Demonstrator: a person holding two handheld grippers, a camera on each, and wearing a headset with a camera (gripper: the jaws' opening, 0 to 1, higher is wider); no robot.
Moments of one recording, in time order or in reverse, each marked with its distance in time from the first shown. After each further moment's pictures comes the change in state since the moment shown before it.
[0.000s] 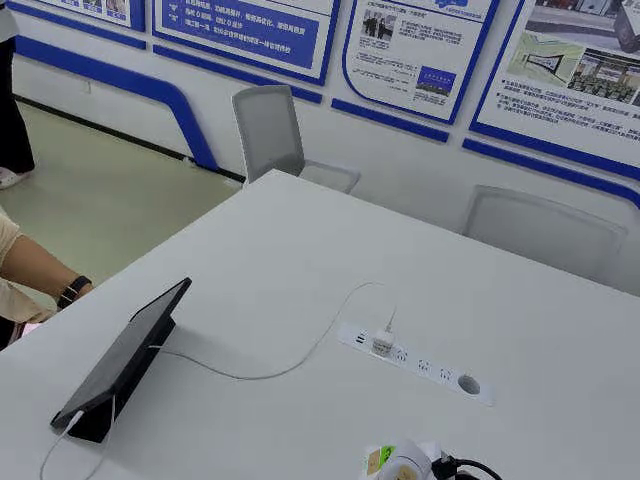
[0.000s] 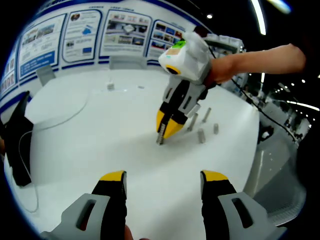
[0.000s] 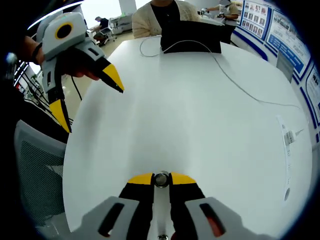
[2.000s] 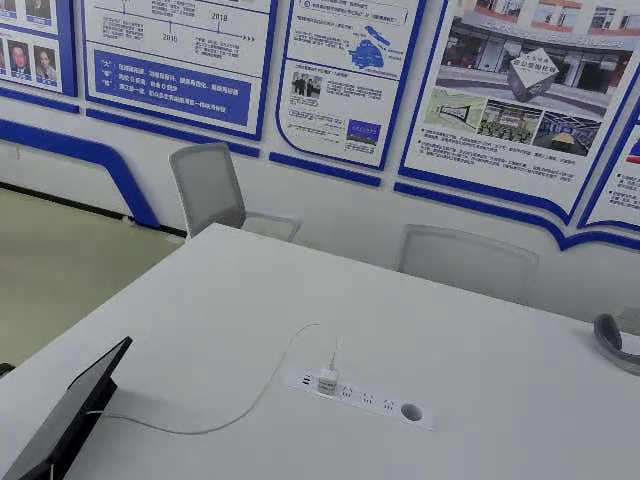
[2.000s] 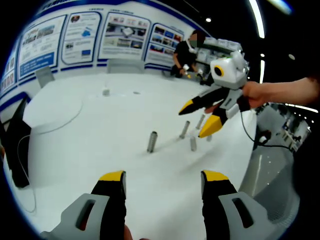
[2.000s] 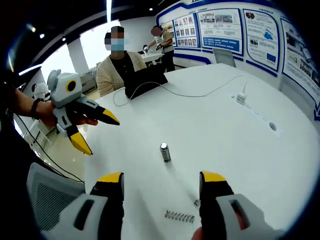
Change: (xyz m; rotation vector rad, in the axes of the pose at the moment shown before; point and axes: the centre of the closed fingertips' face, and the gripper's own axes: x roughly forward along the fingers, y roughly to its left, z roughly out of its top) left arm 0.000 -0.021 0.017 -0.009 -0.030 -0.019; right arm -0.084 0.031 -0.035 0.455 -0.416 -0.224
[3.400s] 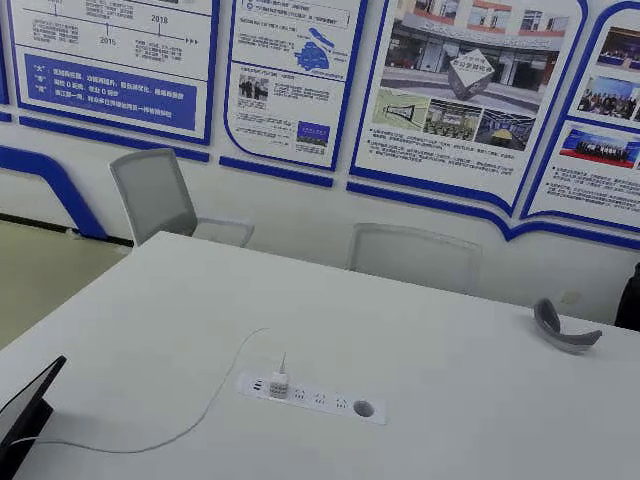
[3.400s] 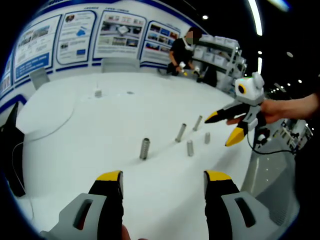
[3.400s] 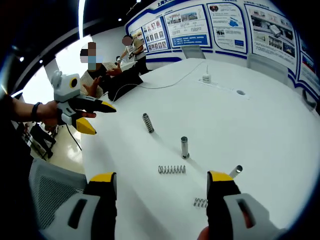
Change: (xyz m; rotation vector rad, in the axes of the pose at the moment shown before) left arm 0.023 -0.012 0.012 0.021 0.022 -0.024; right arm -0.063 -0.009 -0.075 0.208 -0.057 -0.147
